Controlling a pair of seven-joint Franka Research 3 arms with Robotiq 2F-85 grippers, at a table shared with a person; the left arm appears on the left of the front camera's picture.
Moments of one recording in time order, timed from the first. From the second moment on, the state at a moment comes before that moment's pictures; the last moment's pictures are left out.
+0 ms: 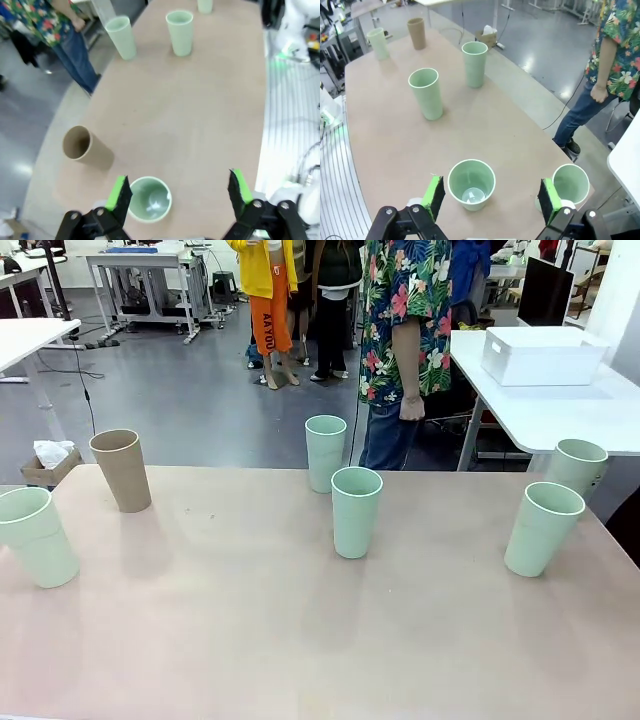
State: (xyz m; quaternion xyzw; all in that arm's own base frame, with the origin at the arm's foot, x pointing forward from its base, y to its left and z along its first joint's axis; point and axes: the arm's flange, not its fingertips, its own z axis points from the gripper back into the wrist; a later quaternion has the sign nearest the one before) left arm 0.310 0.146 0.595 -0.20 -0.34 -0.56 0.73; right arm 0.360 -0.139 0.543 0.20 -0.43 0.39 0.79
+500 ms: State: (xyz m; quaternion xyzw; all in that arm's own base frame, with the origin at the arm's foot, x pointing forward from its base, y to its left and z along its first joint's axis) left arm 0.316 0.178 0.589 -0.22 -0.40 -0.55 0.70; right arm 0.371 -0.147 0.527 0.23 -0.42 0.36 0.80
